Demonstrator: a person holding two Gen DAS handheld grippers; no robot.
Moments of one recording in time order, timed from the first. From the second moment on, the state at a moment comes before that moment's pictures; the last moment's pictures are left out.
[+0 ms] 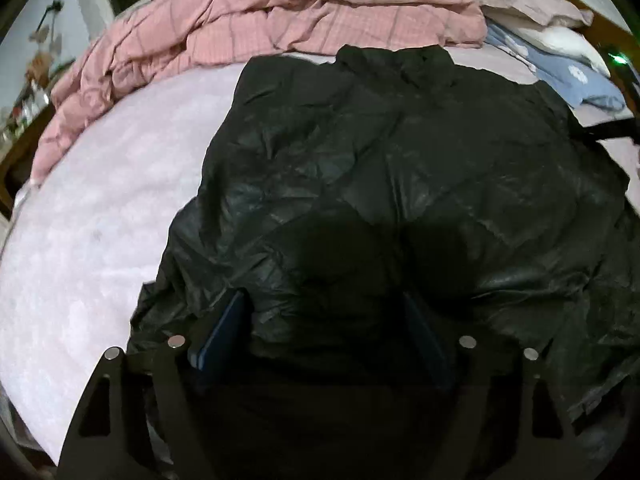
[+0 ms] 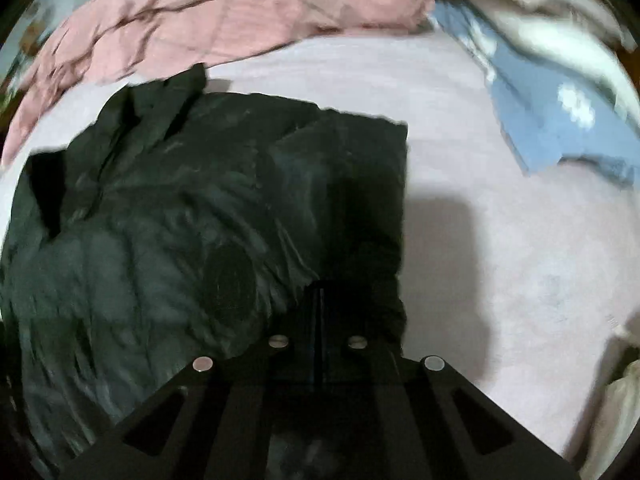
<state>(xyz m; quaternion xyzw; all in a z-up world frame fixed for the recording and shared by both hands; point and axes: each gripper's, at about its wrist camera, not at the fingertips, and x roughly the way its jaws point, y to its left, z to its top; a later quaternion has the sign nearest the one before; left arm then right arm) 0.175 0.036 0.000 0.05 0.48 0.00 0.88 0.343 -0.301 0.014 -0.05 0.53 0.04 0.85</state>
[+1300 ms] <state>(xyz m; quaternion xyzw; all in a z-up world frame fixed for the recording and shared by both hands) 0.022 0.101 0.010 0.05 0.40 0.02 0.92 0.017 -0.379 0.018 0.05 0.41 0.09 0.90</state>
